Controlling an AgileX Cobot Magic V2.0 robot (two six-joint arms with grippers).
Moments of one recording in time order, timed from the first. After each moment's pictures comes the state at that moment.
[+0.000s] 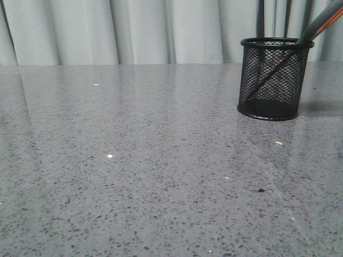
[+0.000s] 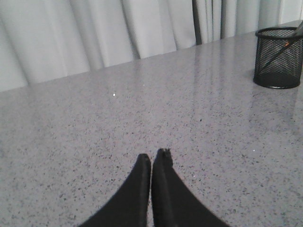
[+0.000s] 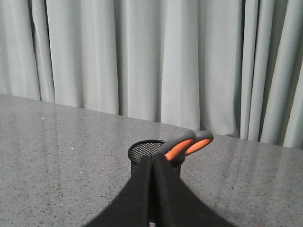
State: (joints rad) left arm -0.58 0.04 -0.14 0.46 0.30 -0.37; right arm 0.33 0.06 -0.36 0.10 0.26 -0.18
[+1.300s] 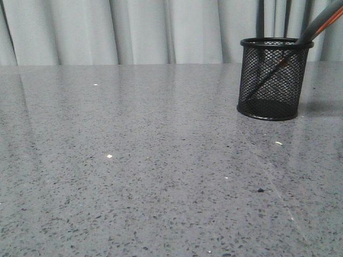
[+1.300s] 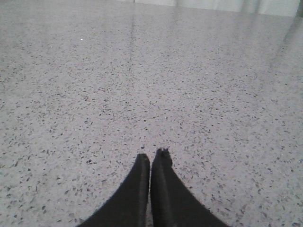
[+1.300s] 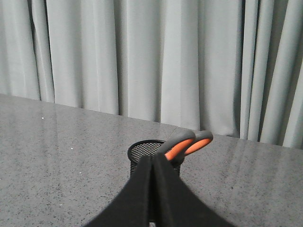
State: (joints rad) left arm 0.03 0.00 0.00 0.11 0.34 -0.19; right arm 0.33 0.06 -0.36 0.10 0.26 -0.18
